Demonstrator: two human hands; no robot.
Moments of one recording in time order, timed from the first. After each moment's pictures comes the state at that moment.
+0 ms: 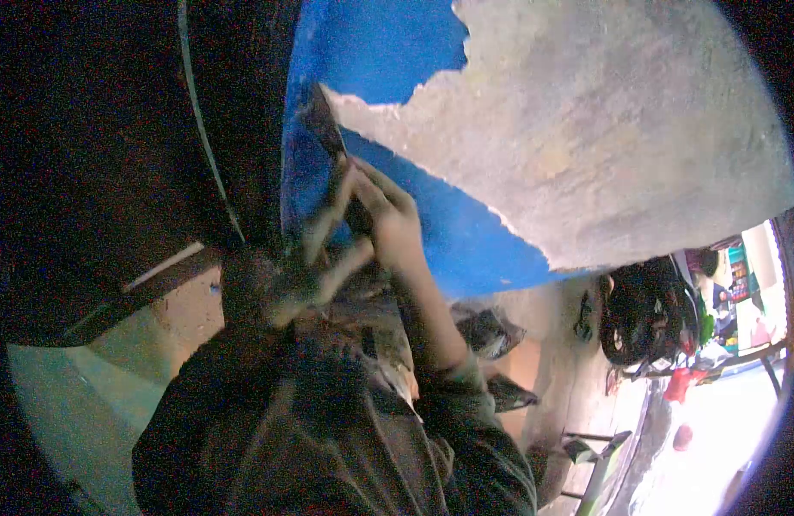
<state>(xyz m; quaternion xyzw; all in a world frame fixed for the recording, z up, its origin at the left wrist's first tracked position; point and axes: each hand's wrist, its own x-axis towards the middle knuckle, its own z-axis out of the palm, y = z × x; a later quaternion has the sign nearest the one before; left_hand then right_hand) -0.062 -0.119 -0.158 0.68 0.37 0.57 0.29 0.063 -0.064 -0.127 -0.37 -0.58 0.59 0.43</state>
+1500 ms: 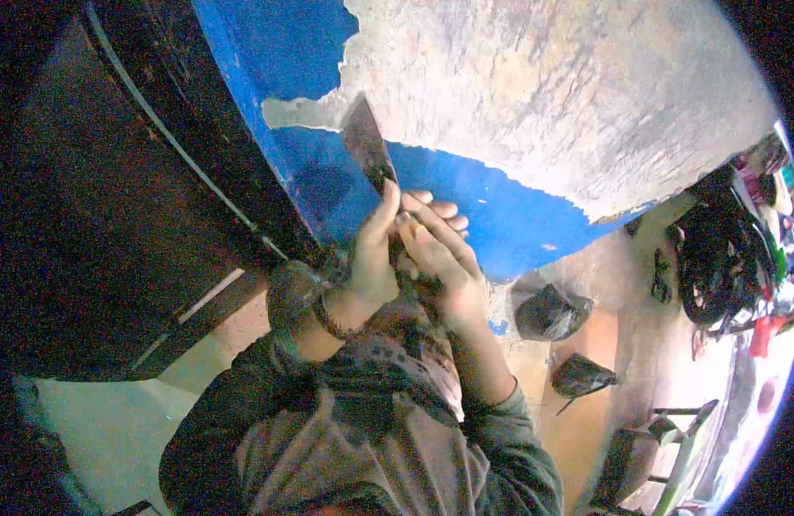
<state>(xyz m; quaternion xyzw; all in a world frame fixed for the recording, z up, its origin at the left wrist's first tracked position) 0.050 -0.104 -0.157 0.24 0.12 0.61 0.75 0.145 -0.134 -0.136 -0.31 -0.44 0.65 0.54</state>
